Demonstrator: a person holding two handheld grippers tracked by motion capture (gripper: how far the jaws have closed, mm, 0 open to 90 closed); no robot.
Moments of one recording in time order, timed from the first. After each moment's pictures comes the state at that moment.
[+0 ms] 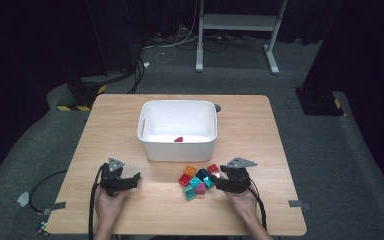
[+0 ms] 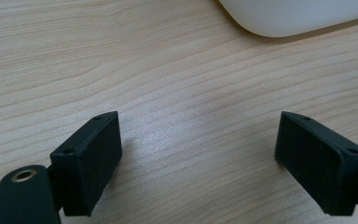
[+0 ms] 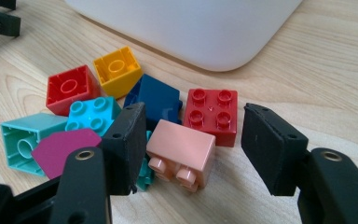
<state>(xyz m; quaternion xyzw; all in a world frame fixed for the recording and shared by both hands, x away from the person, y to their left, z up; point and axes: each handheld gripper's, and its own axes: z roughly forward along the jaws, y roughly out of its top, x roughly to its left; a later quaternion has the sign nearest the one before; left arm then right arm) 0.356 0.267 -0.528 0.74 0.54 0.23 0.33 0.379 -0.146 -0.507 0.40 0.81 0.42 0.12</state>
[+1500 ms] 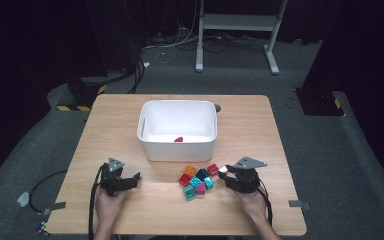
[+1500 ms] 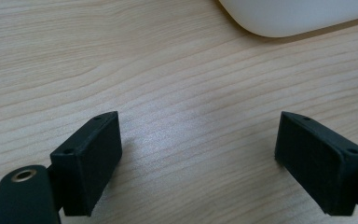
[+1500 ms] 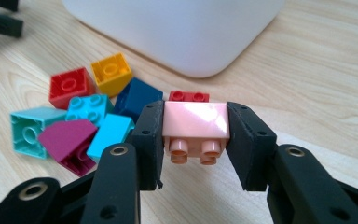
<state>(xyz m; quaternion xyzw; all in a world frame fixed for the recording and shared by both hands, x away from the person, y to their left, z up) 0.356 0.267 -0.528 0.74 0.54 0.23 0.33 0.371 -0.168 -0.487 0.38 0.81 0.42 0.15</state>
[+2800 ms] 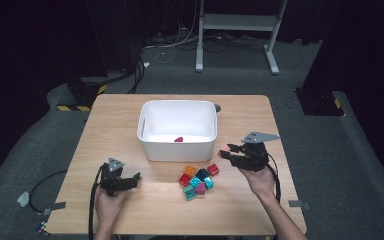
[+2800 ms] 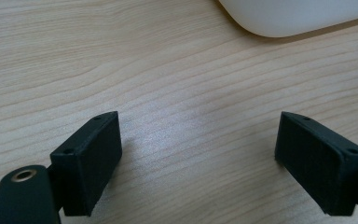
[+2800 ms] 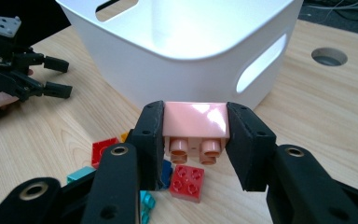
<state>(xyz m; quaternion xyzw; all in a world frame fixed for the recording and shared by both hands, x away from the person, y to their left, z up) 0.356 0.267 -0.529 0.74 0.54 0.23 0.33 0.402 -0.175 -0.406 0.35 0.81 0.46 0.12</state>
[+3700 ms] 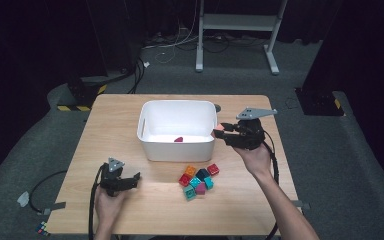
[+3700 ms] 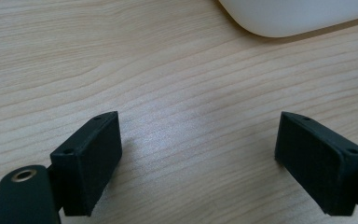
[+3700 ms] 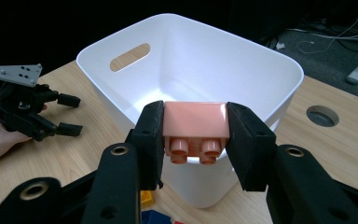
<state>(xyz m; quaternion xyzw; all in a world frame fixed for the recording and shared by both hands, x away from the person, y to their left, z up) 0.356 0.267 -0.529 0.74 0.54 0.23 0.33 0.430 -0.153 -0.347 0.32 0.81 0.48 0.13</state>
